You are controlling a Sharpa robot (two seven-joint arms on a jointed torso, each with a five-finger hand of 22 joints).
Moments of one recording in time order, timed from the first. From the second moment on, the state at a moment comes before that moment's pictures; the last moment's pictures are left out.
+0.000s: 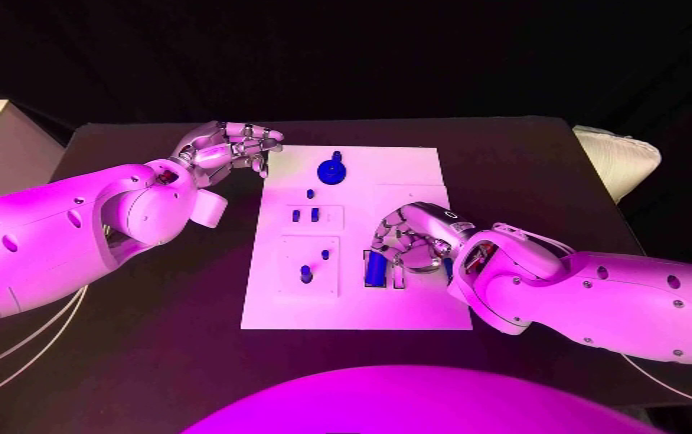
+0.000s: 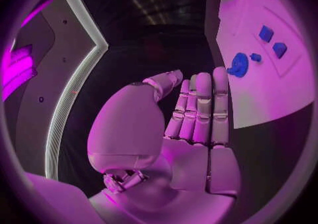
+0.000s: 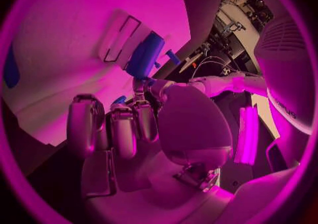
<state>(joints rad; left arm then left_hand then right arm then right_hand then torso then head) 1.15 -0.89 -0.04 1.42 -0.15 -0.08 0.28 1.32 -0.16 0.56 0.00 0.19 0.91 0.19 0.24 0.29 0.97 0.12 0.43 0.17 1.03 0.05 1.16 0.45 0.18 0.92 0.15 1.00 0.61 1.06 -0.91 -0.22 1.80 -1.39 -0.55 -0.19 1.24 -0.16 0.63 0.17 0.05 0.99 0.10 0.38 0.37 1.47 0.01 1.40 1.31 1.47 -0.06 1.56 1.31 0.05 1.47 0.06 1.32 1.31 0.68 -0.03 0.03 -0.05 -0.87</state>
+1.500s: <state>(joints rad) 1.15 -0.89 -0.04 1.42 -0.15 -0.08 0.28 1.32 -0.15 0.56 0.01 0.19 0.91 0.19 0.24 0.29 0.97 0.12 0.43 0.17 1.03 0.05 1.16 0.45 0.18 0.91 0.15 0.99 0.61 1.04 -0.97 -0.22 1.82 -1.27 -0.59 -0.07 1.22 -0.17 0.64 0.16 0.09 0.98 0.11 0.35 0.34 1.46 0.03 1.39 1.31 1.47 -0.04 1.56 1.31 0.05 1.47 0.06 1.31 1.31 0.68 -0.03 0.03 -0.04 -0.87</state>
